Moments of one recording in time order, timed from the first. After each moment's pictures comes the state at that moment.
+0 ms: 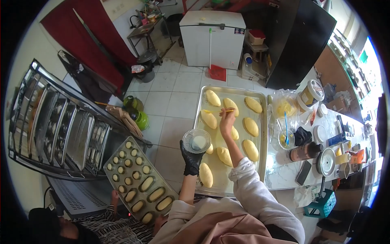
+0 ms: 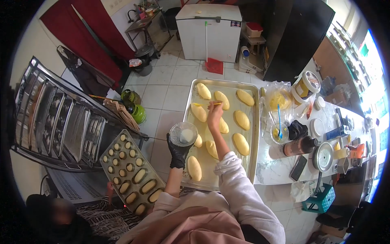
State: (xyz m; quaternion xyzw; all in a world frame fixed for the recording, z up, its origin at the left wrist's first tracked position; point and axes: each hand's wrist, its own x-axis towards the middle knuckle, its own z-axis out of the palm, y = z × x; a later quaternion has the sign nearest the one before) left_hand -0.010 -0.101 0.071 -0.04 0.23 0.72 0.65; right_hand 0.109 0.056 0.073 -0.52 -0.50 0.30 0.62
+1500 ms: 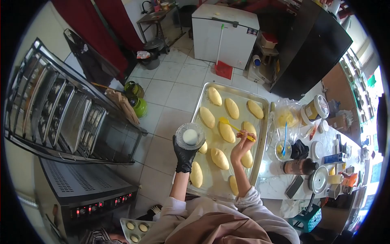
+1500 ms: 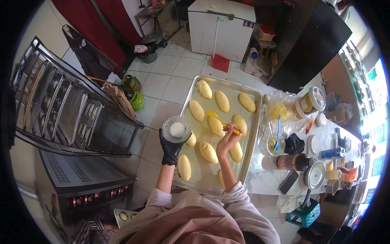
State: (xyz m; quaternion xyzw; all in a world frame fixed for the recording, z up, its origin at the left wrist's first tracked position) left_hand -0.009 -0.094 0.082 -0.04 0.17 0.75 0.63; right_hand 0.170 -0.019 0.095 -0.45 -0.38 0.35 0.73
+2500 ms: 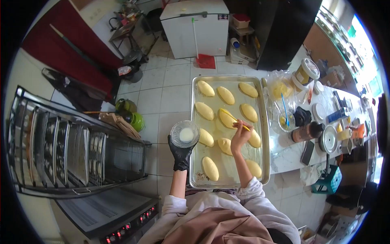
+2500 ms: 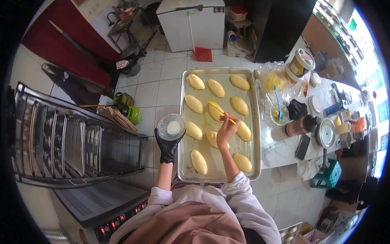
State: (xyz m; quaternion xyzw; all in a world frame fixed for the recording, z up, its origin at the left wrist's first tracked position) left_hand -0.068 -0.096 0.070 -0.05 0.18 0.68 0.71; right_hand 0.148 -0.044 0.081 -0.52 -0.33 0.27 0.74
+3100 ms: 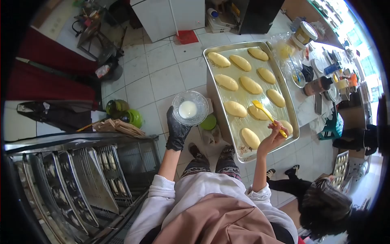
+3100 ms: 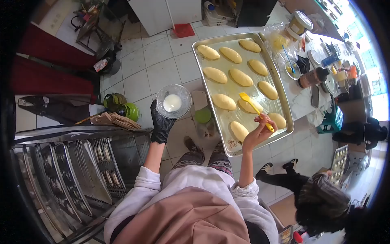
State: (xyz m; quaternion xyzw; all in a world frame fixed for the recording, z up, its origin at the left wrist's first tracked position) left_hand -0.224 -0.037 0.119 0.04 0.26 0.53 0.81; right_hand 0.038 -0.159 0.133 -0.59 -0.28 0.01 0.76
